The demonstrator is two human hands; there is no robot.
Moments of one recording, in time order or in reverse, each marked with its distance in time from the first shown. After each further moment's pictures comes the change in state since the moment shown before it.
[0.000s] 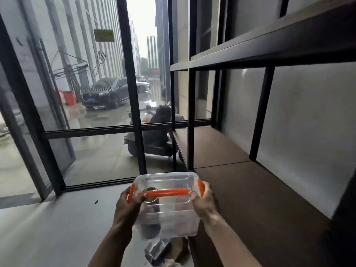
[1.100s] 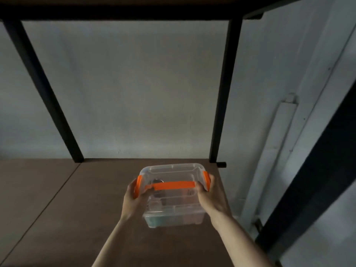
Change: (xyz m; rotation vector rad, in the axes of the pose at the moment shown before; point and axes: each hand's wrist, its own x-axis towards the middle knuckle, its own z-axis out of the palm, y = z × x) left_hand 0.138 -0.055 0.403 0.247 -1.400 0.092; right_hand 0.062 0.077 -0.154 -0.079 1.315 0.570
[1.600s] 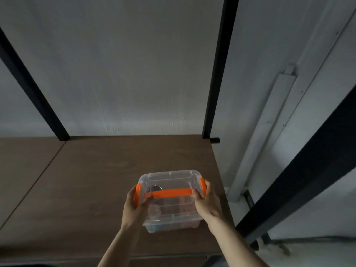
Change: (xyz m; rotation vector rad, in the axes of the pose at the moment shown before) left_hand -0.021 -0.110 0.017 0.100 -0.014 -0.157; right_hand -0.011 0.092 0.029 -0.041 -0.100 0.173
